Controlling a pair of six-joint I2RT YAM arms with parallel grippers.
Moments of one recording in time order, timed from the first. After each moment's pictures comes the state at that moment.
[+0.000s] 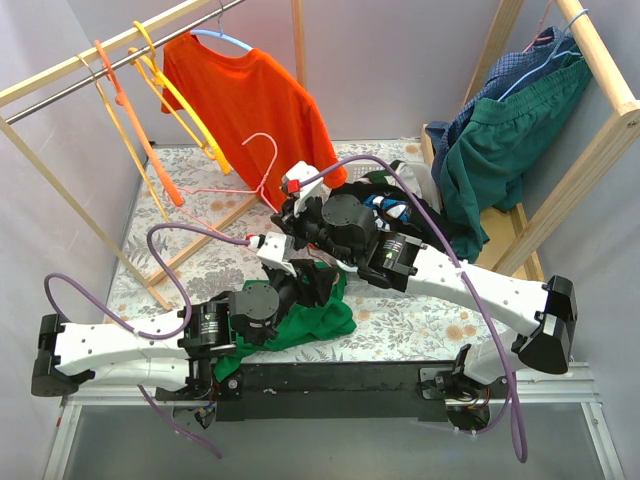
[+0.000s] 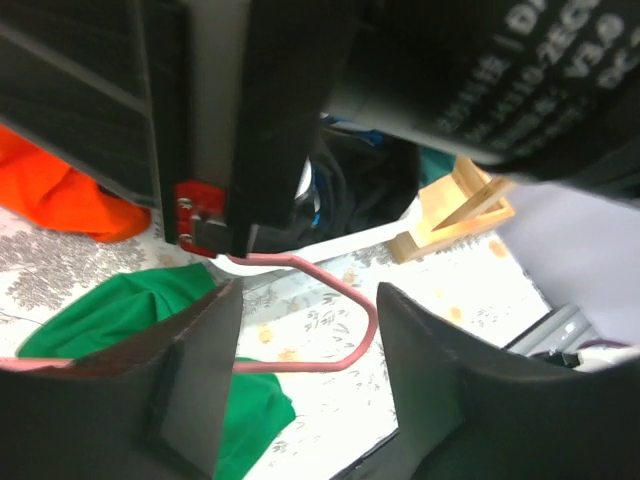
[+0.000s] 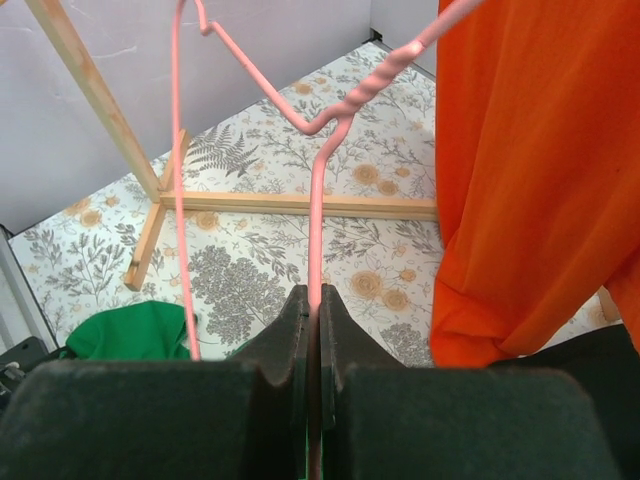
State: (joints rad) left arm -1.40 0.91 0.80 -0.04 -0.81 -0.53; right arm 1.16 1.44 1.36 -0.04 0.23 0.07
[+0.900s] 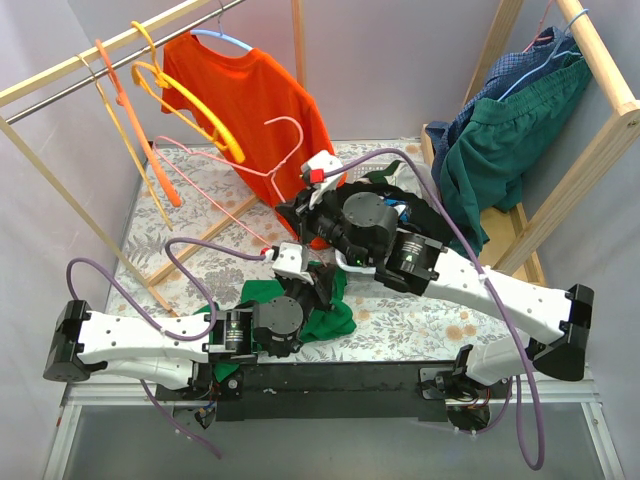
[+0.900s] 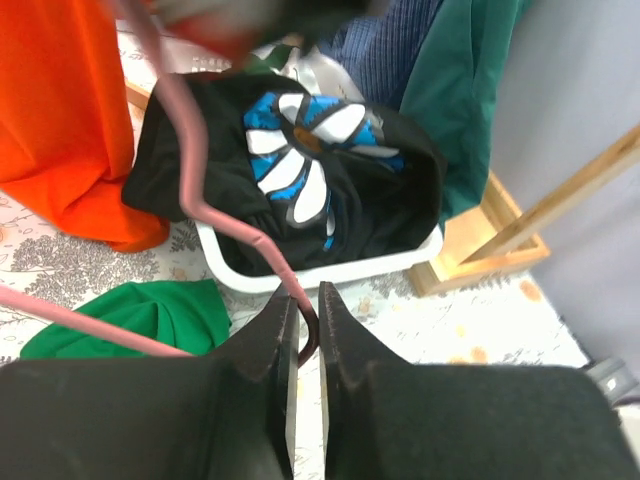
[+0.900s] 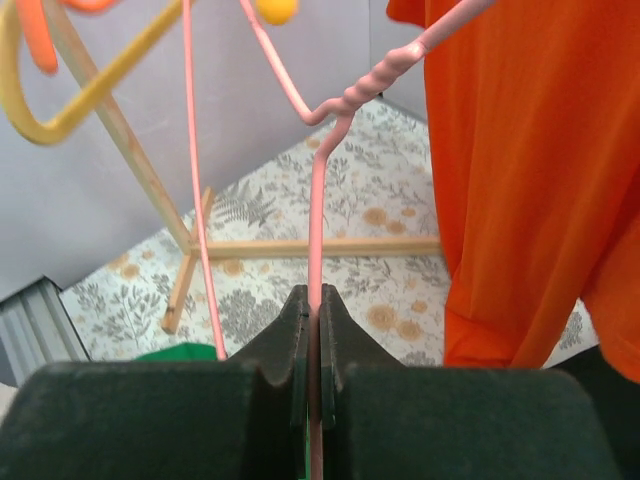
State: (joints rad) left arm -1.51 1.06 0.82 0.11 -1.04 -0.48; right arm 1.18 1.37 1.37 -0.04 0.26 0.13
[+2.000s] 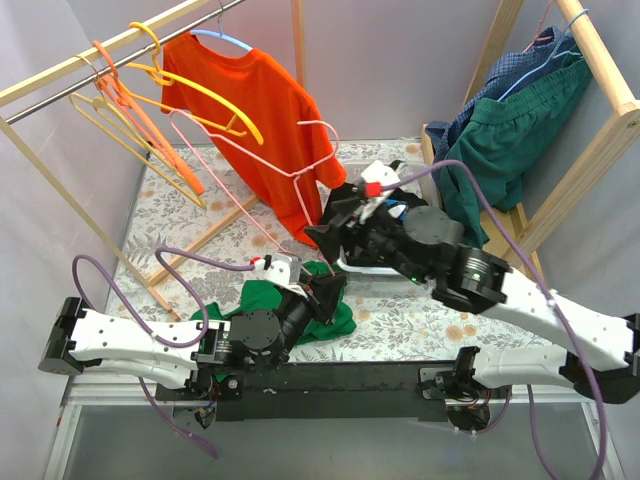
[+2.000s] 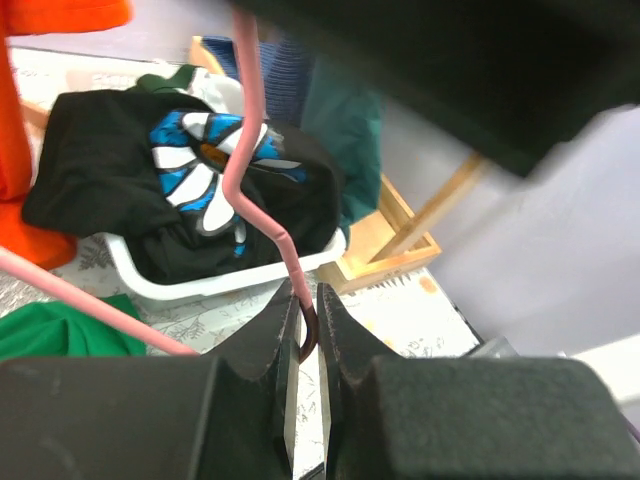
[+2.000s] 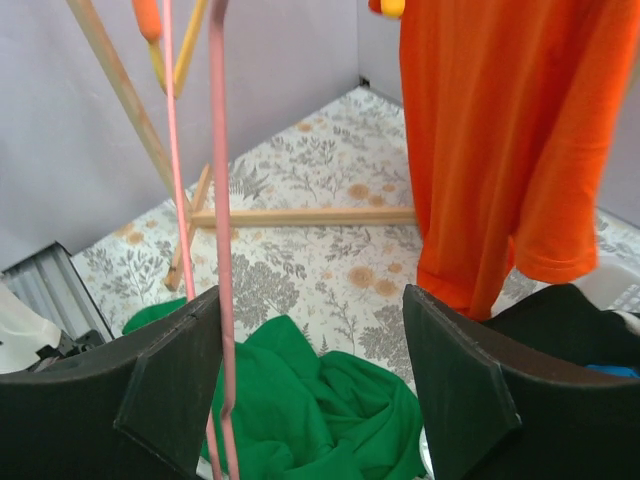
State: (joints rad) left arm -1.61 0.99 0.78 0.30 -1.04 -0.43; right arm 1.19 1.12 1.30 -0.22 0.29 0.11
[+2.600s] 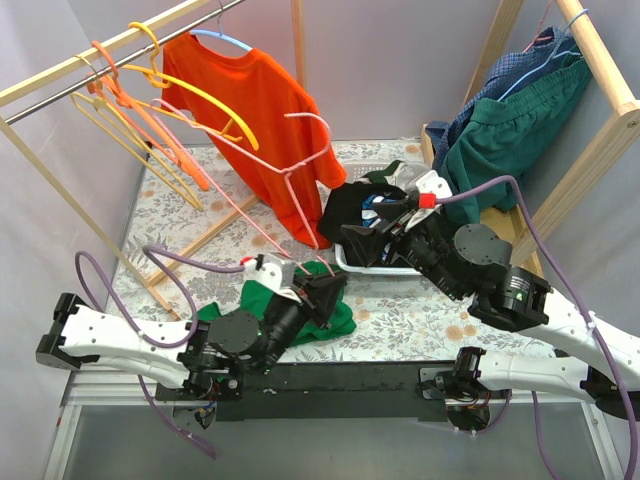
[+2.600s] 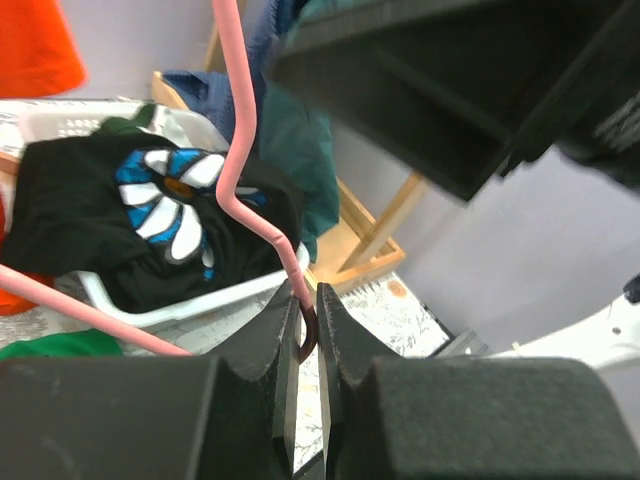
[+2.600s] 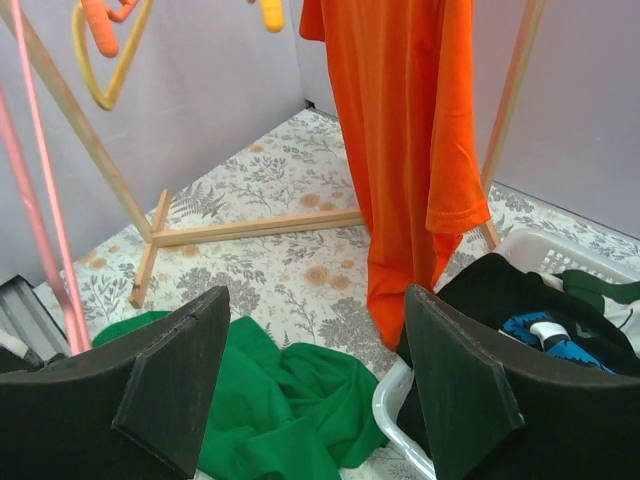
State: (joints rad) left arm -1.68 0.98 0.86 0.33 -1.01 -0.28; right arm 1.20 0.88 1.18 -0.24 0.41 0.10
